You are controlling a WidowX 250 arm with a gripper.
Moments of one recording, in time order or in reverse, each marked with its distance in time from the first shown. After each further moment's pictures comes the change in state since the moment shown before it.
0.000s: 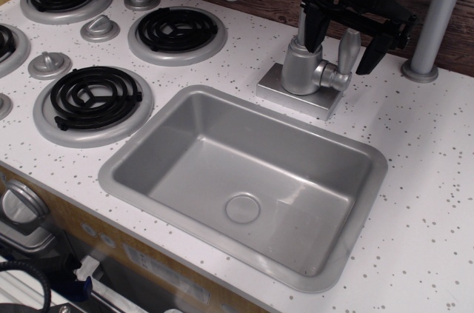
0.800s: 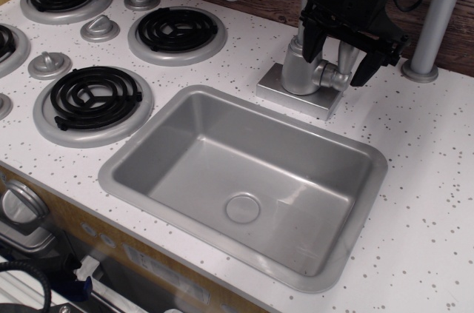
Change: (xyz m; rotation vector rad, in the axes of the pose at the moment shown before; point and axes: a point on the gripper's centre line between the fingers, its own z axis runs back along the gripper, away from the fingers) arm 0.010 -0.001 -0.018 0.056 -0.084 -0.045
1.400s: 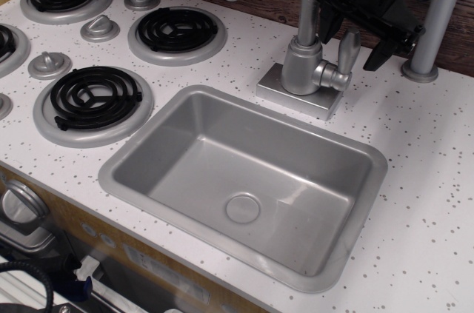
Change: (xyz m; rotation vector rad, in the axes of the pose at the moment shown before) arm 0.018 -0.004 0.008 0.018 -0.108 -0.076
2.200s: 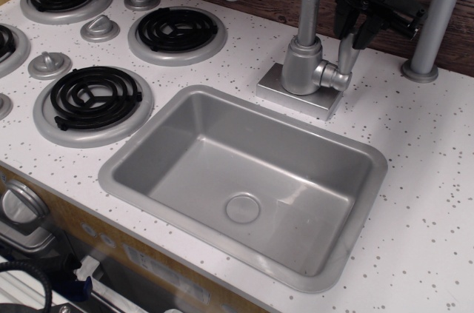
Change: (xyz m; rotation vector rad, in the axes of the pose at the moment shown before) arm 0.008 0.005 0.007 -0.027 -0.010 0.012
